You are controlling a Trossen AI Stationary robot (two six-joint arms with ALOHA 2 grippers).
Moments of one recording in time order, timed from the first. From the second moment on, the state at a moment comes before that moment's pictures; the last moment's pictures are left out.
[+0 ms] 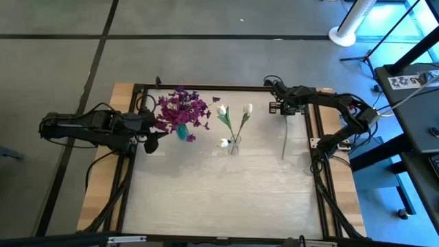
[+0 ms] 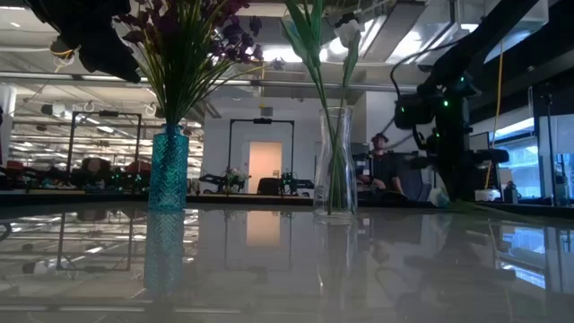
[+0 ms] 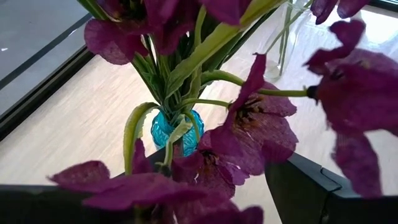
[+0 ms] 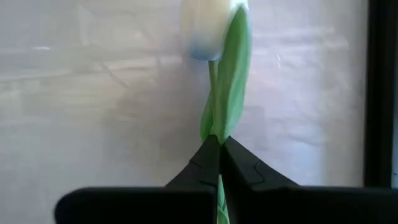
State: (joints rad) left arm -0.03 0.59 0.71 -0.82 -0.34 -0.36; right arm -0.79 1.53 0.84 -0.73 0.21 0.82
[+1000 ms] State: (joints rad) left arm -0.03 0.59 0.71 -0.82 -0.34 -0.36; right arm -0.58 1.16 0.68 -0.33 0.35 0.69
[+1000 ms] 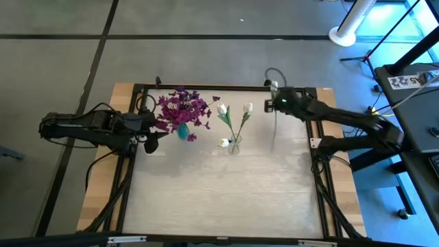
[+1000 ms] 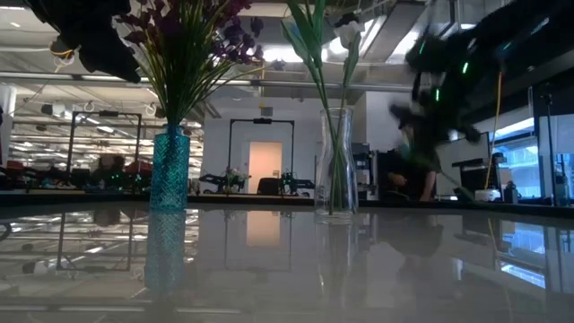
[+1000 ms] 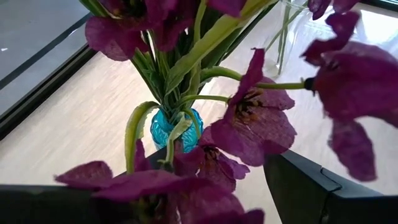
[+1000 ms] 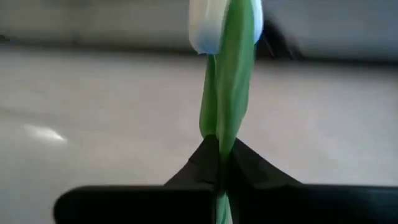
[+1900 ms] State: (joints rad) left arm -0.03 0.59 0.71 -0.82 -0.34 -0.36; right arm 0.38 0.99 0.68 0.59 0.33 -0.03
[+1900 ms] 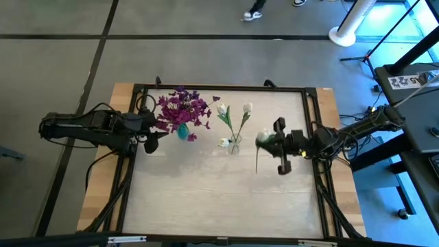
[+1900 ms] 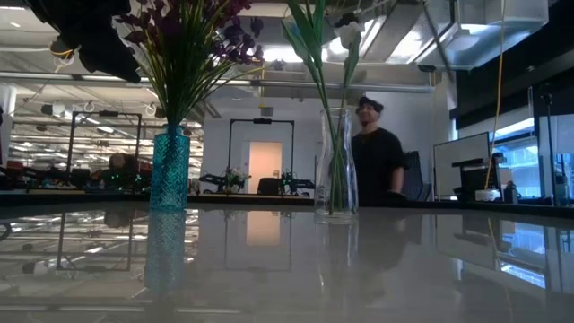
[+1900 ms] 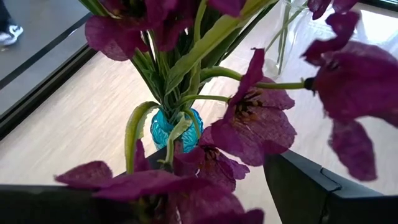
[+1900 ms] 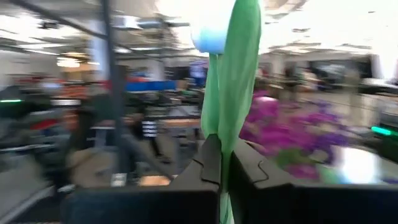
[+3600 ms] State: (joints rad) left arm -0.03 0.59 0.71 -0.82 -0.34 -0.36; right arm 0.15 1.32 0.84 0.85 0.45 -0.37
